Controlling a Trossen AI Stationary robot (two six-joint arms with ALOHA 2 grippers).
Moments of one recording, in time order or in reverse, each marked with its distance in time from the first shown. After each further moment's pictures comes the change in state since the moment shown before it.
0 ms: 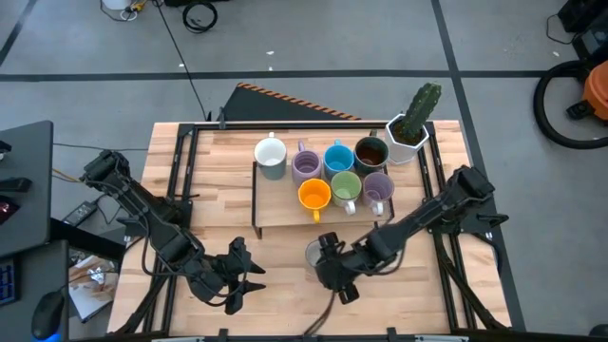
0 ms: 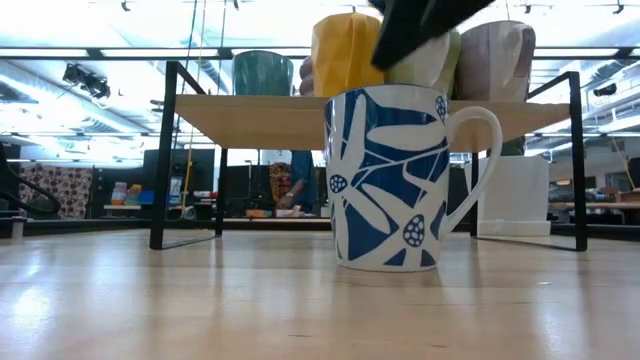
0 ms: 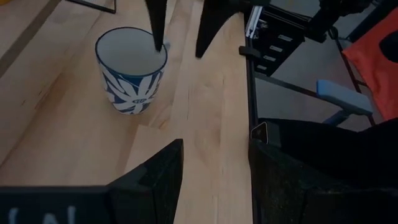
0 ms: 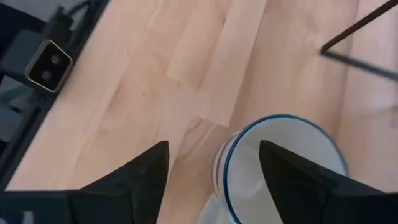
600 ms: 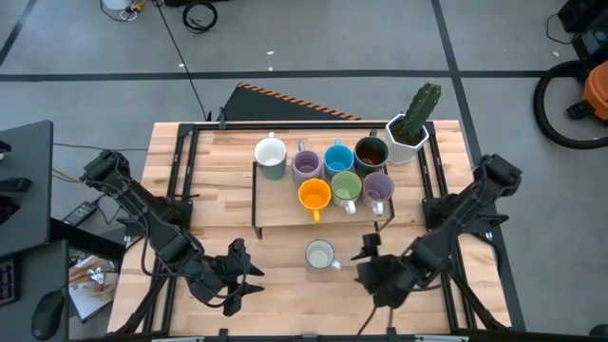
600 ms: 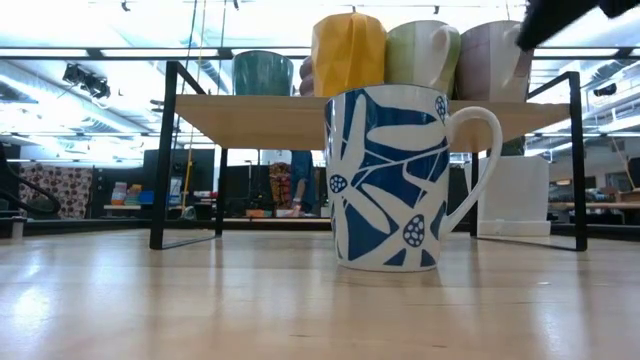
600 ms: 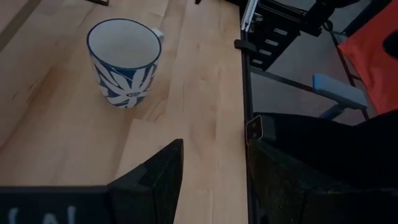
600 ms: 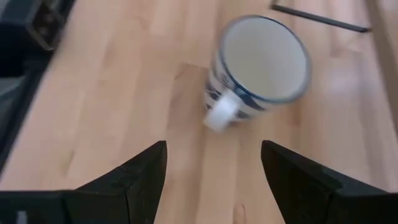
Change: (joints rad) left arm -0.008 0.000 0.000 -0.004 0.026 -0.006; right arm 0.244 -0.244 -0.273 -0.064 0.318 0.338
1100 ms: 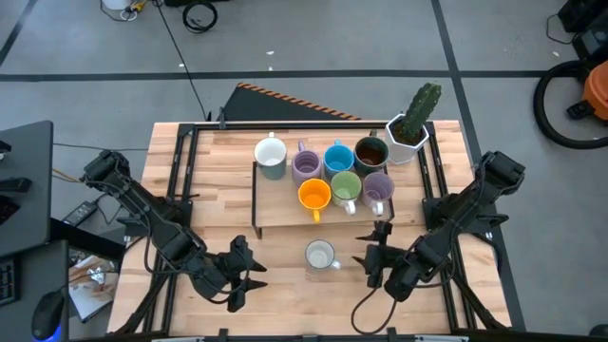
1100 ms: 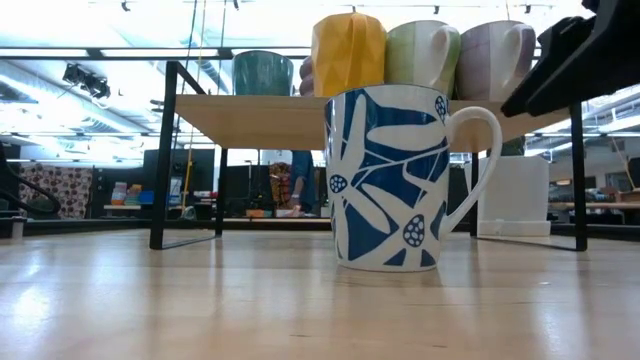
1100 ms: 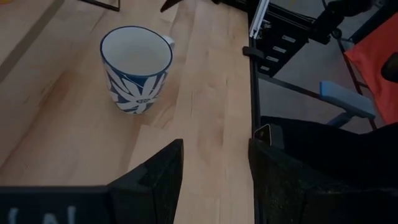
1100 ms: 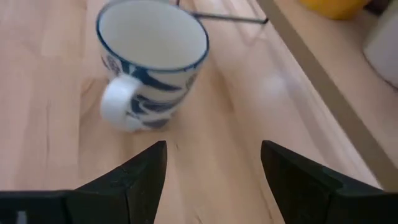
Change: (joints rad) left arm 0.030 0.000 0.000 0.000 -0.008 0.000; right arm 0.035 -0.048 -0.288 0.189 0.358 0.262
